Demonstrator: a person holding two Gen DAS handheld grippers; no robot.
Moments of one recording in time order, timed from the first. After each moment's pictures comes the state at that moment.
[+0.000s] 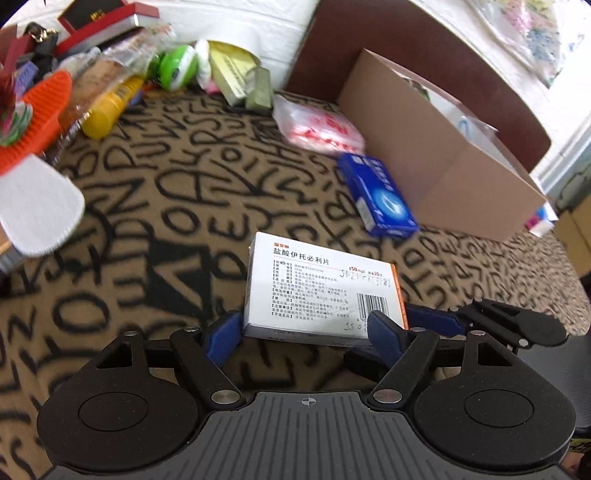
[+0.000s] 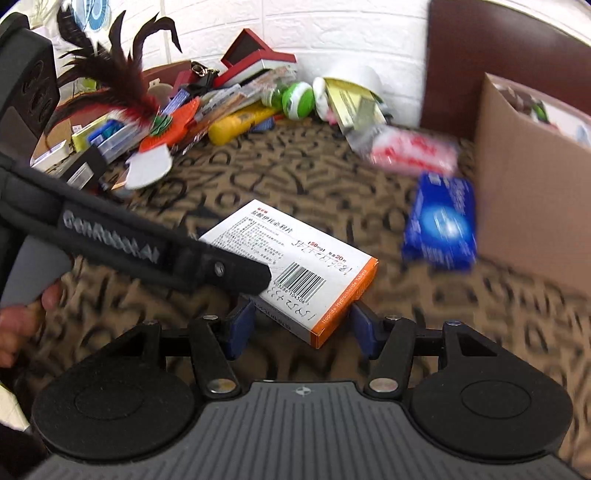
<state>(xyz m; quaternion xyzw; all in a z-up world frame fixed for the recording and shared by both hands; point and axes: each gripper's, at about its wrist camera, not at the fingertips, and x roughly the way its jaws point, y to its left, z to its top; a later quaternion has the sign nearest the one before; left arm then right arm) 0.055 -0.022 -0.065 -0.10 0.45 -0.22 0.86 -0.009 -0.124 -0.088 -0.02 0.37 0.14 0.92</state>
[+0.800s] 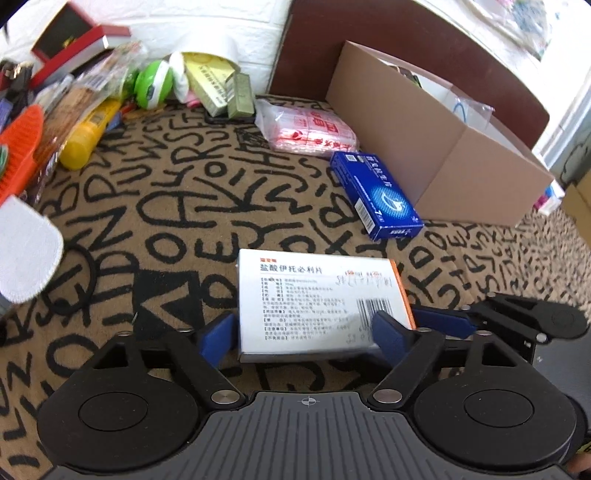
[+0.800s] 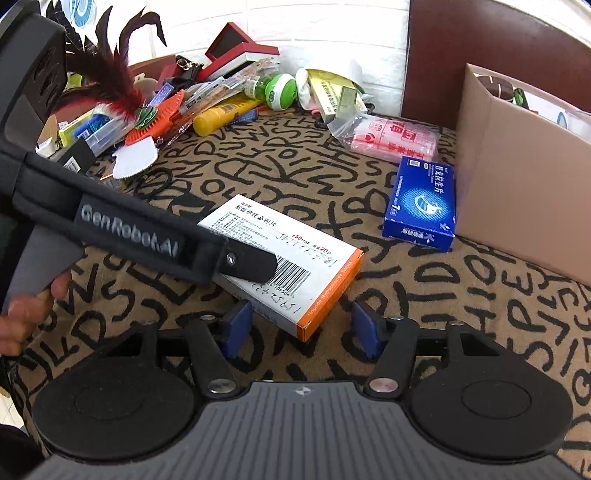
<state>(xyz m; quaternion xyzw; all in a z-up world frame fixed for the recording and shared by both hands) 0.074 -0.041 -0.067 -0.03 0.44 -0.22 0.87 -0.005 -0.124 -0.091 -0.02 0.38 0.12 0.92</state>
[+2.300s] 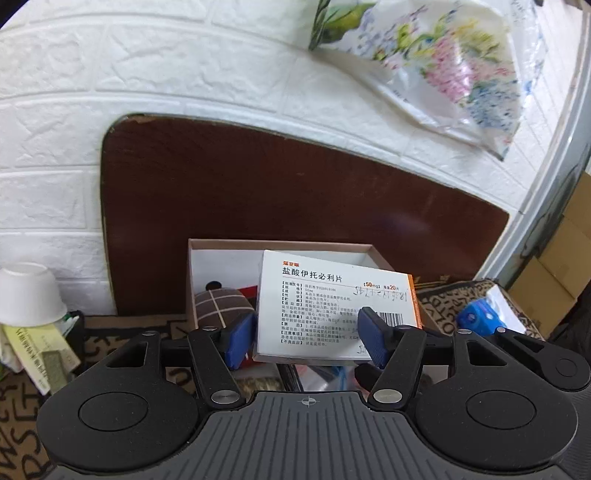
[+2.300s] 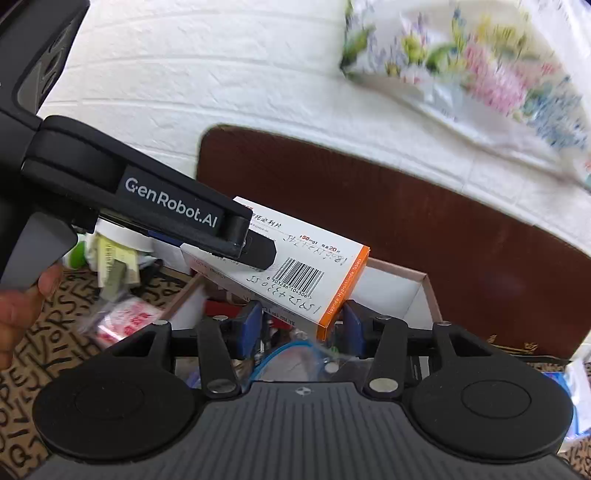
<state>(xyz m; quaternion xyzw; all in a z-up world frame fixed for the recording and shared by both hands) 0.268 -0.242 0.072 -0.07 0.32 -0.29 0.90 0.114 -0.306 0.043 -0.09 0.25 -0.04 0.96</state>
